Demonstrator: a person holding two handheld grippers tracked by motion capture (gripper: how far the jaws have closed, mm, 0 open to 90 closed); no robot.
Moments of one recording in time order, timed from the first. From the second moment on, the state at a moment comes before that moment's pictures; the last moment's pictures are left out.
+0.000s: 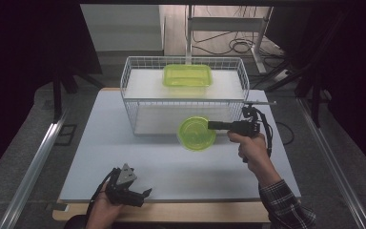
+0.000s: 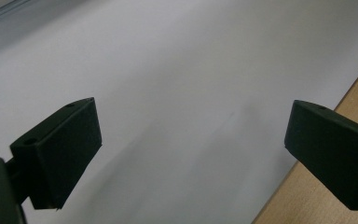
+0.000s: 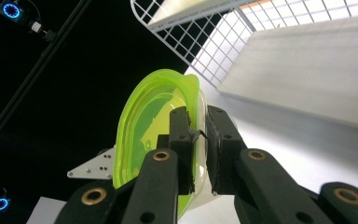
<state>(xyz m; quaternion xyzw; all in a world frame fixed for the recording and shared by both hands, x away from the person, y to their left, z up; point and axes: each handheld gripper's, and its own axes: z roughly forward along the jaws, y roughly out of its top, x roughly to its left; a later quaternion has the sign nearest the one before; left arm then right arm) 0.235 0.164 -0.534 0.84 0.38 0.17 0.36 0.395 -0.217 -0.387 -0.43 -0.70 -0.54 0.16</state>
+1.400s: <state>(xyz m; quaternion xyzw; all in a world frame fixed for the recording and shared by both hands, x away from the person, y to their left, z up) 0.236 0.165 -0.534 0.83 0.39 0.16 0.36 0.438 -0.195 -0.281 -0.43 -0.68 -0.58 0.10</state>
